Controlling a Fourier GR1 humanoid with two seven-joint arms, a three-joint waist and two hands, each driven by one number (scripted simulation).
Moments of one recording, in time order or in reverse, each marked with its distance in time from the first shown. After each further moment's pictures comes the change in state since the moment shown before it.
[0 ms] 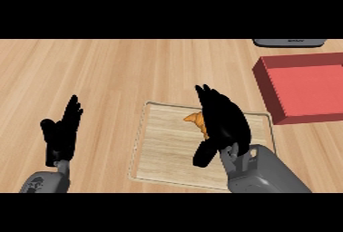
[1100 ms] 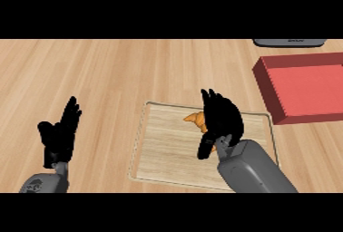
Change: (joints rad) left arm 0.015 -0.021 0.043 -0.001 -0.027 -0.044 -0.010; right arm 0.050 0.098 -0.094 0.186 0.176 0.074 -0.085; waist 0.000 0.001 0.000
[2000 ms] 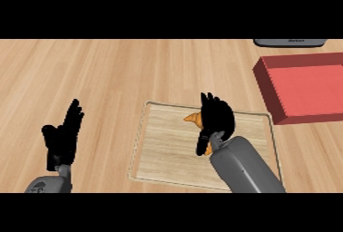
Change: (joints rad) left arm 0.018 -0.049 0.034 -0.004 -0.058 -0.028 -0.008; right arm 0.002 0.076 -0.069 0.212 0.127 -0.047 -0.112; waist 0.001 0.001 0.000
